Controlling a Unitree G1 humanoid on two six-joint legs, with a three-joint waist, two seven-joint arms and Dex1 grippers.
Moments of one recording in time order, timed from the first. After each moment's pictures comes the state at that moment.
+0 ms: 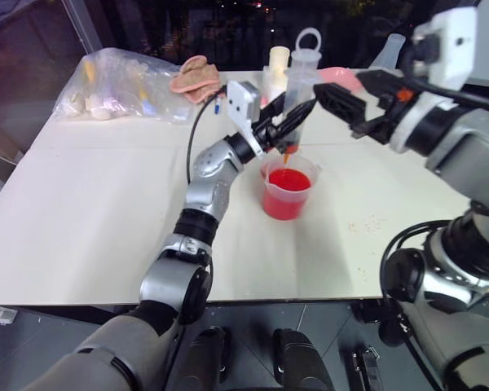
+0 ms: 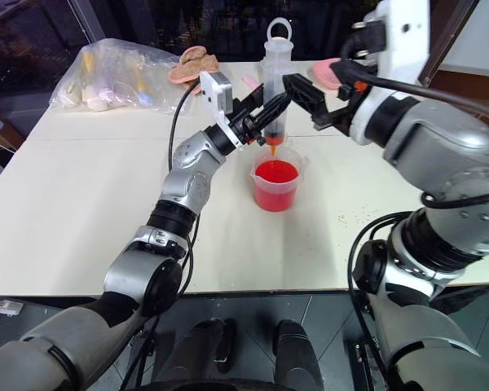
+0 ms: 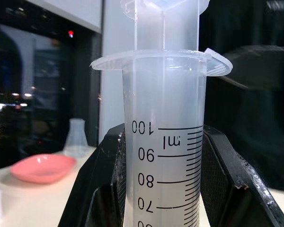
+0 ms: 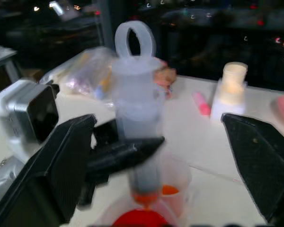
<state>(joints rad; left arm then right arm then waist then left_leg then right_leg) -1.05 -0.07 0.09 0.70 -0.36 -0.15 -0.78 -1.00 -0.43 -0.53 -0.61 0.73 1.61 0.20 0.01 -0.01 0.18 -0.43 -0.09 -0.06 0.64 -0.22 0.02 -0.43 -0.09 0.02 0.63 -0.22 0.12</state>
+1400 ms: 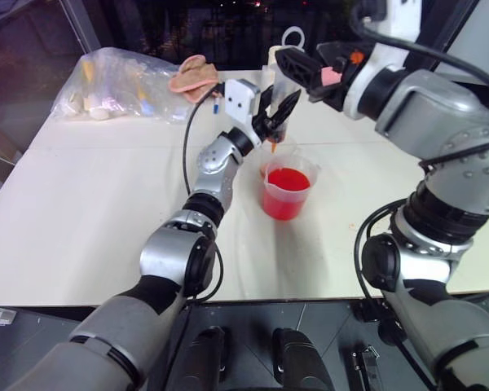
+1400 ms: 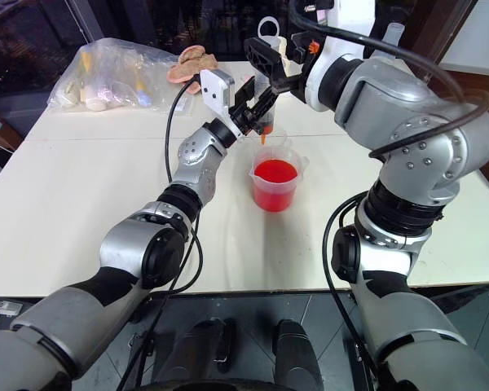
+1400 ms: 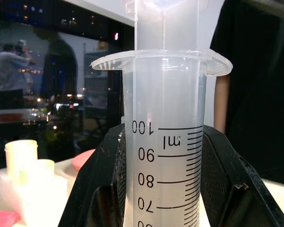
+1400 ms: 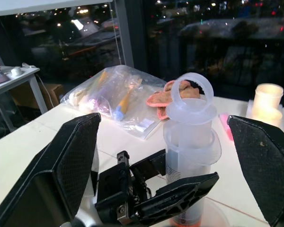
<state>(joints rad) -1.26 -0.06 0.21 1.26 -0.21 -0.57 -0.68 -1.14 -0.28 -0.32 -0.34 0.63 1.39 0.05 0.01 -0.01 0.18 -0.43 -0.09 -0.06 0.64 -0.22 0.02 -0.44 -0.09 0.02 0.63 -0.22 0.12</state>
